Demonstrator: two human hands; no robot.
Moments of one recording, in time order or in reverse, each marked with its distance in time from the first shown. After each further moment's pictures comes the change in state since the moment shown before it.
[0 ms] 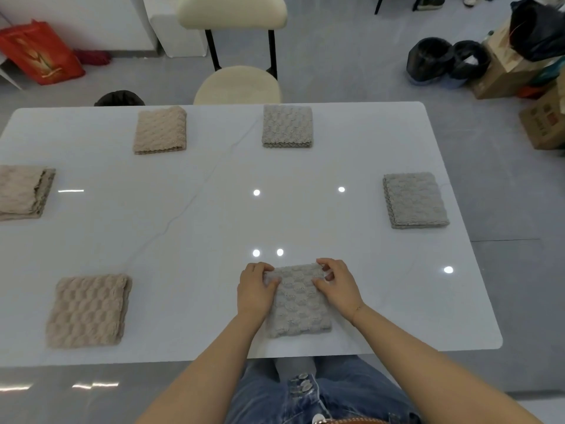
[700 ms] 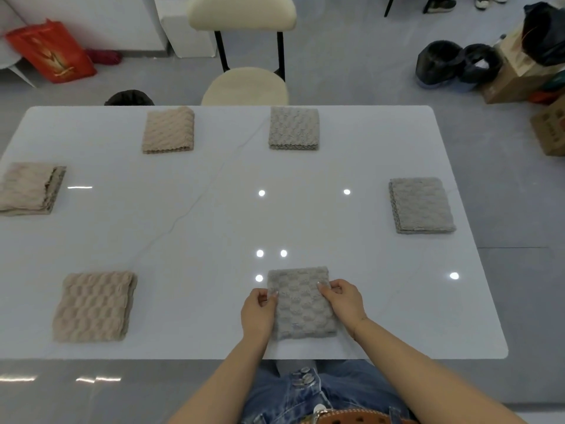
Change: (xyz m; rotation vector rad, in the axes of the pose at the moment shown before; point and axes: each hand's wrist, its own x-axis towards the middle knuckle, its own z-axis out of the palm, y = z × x) left_hand -0.039 -0.002 0.011 -0.432 0.072 -0.397; right_hand -0.012 0.007 0.011 0.278 0.043 0.328
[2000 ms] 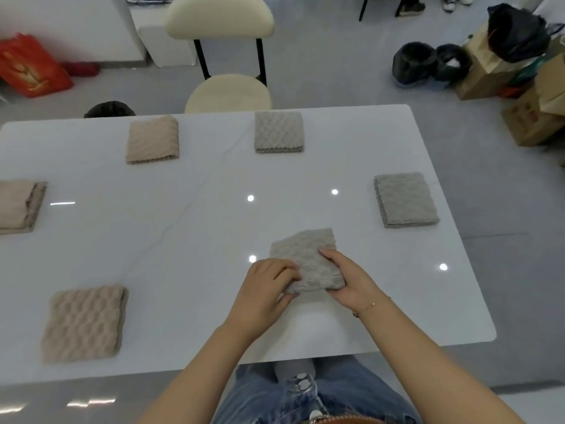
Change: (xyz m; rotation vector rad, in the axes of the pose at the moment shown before) left_hand -0.008 0.071 -0.036 0.648 -0.237 1.253; right_hand -0.026 -0.081 -0.029 0.940 -0.418 0.270
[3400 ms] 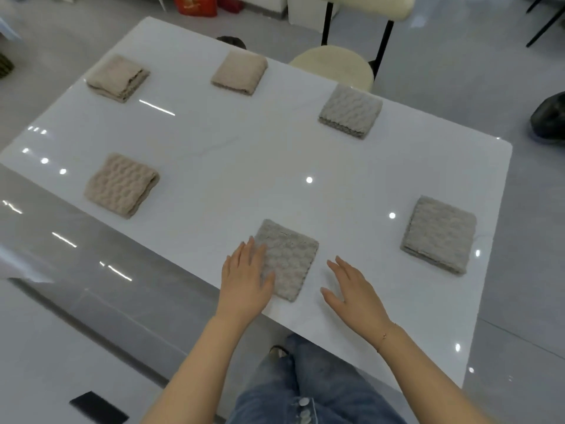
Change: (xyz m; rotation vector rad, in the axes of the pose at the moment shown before) left_hand -0.026 0.107 0.075 0.099 0.021 -1.062; right_hand -0.026 -0.040 -0.111 -2.101 -0.276 -0.496
